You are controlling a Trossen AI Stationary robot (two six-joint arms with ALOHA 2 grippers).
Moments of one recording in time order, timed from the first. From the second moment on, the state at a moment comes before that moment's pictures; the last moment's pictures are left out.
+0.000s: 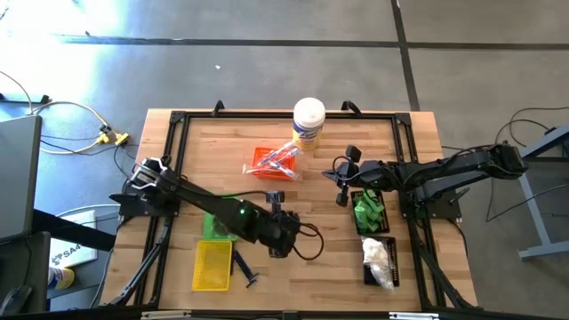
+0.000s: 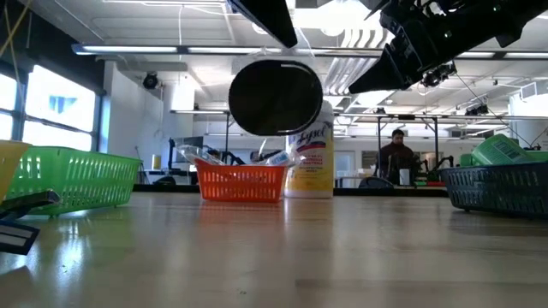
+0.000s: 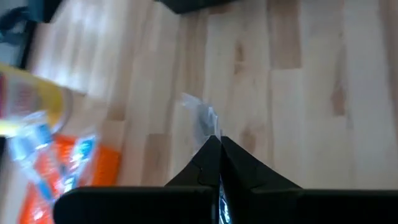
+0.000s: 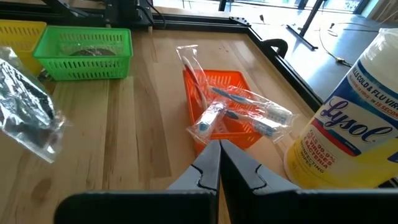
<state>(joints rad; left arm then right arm) -0.40 1.87 1.71 -0.84 -0.51 -0.26 0.04 1.10 0.54 0.15 0.33 -0.01</state>
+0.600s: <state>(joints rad) -0.22 1.67 1.33 -0.43 -0.15 0.00 0.04 1.10 0.54 0.16 0.33 0.00</state>
